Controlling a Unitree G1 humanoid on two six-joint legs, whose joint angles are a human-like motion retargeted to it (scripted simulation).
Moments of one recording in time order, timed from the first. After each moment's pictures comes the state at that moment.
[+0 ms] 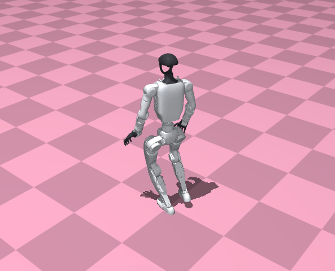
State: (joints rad) left arm -0.07 0.28 -0.58 1.09 0.41 0.07 0.51; right arm -0.03 -0.30 0.58 1.00 -0.31 0.00 -0.44; waist -0.16 0.01 0.06; left_leg -0.26 -0.20 0.02 0.79 -0.68 0.13; right_leg -0.42 -0.31 -0.22 1.26 -0.61 -0.02
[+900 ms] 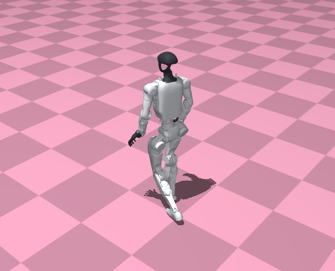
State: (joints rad) left arm 0.00 0.22 -0.64 1.07 0.40 0.01 0.52; right arm 0.01 -0.30 0.56 1.00 -0.24 -0.04 -0.50; waist -0.06 0.23 0.00; left_leg -0.12 0.04 -0.22 1.06 -0.76 -0.07; right_leg -0.31 0.23 -0.22 0.46 -0.44 0.05
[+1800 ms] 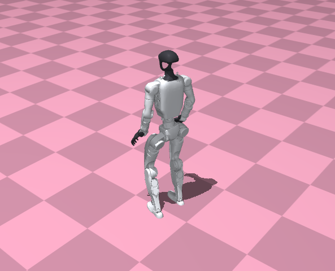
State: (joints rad) left arm 0.01 0.20 -0.63 1.06 0.39 0.00 0.52; right arm 0.01 -0.35 0.62 1.00 -0.32 -0.06 -0.49; waist -0.05 0.14 0.02; left_leg -0.25 0.10 -0.22 0.76 -0.71 -0.04; right_leg -0.08 0.17 -0.15 0.33 -0.52 0.04
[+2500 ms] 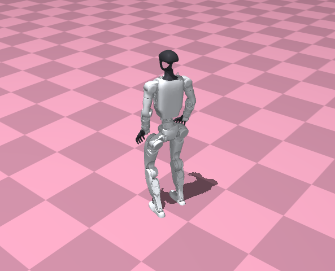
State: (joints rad) left arm 0.01 0.17 -0.76 1.05 0.47 0.00 0.47; right arm -0.03 -0.39 0.62 1.03 -0.34 -0.04 -0.53; waist -0.09 0.16 0.02; left_leg -0.24 0.09 -0.14 0.76 -0.73 -0.02; right_leg -0.11 0.13 -0.13 0.37 -0.54 0.05
